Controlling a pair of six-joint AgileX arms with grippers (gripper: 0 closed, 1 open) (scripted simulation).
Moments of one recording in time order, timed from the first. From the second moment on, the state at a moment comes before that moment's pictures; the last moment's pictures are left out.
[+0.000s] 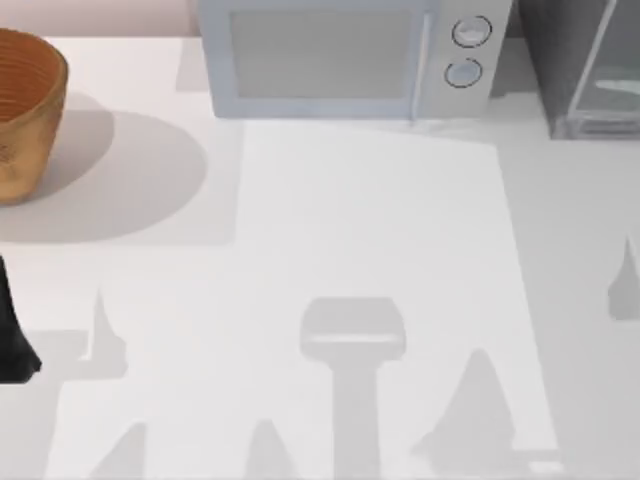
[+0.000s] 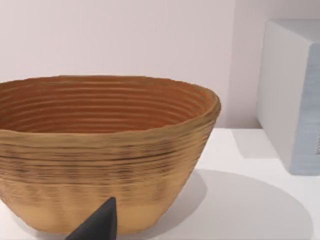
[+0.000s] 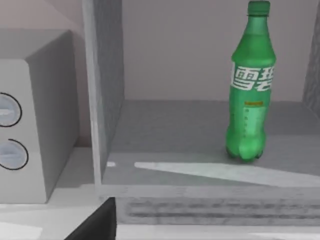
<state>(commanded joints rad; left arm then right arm) 0.00 0.00 0.00 0.00 0.00 0.00 -0.26 0.86 0.09 0.78 -0.25 0.00</state>
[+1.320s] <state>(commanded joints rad) 0.00 0.00 0.00 0.00 0.00 0.00 -0.52 1.81 0.21 1.60 -0.50 0.02</state>
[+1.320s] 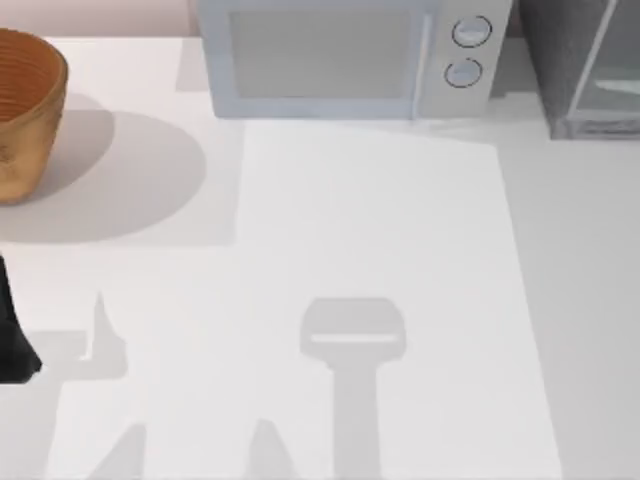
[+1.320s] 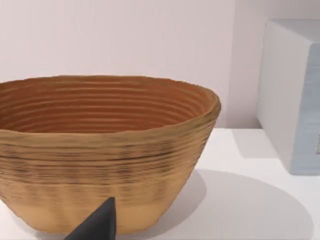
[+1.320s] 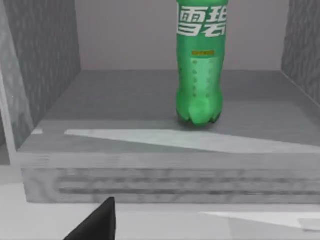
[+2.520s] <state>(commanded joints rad) 0.00 0.00 0.00 0.00 0.00 0.00 -0.28 2.19 1.07 1.12 -0.25 0.00</state>
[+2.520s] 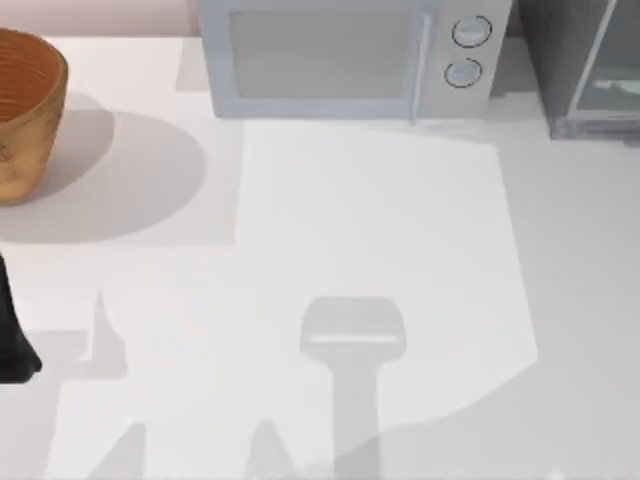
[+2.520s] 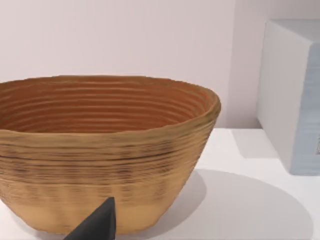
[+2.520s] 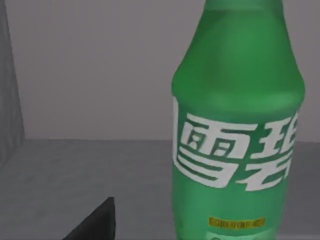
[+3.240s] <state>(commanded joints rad) 0.00 0.00 0.00 0.00 0.00 0.00 -0.25 2.30 1.29 1.01 -0.22 0.00</state>
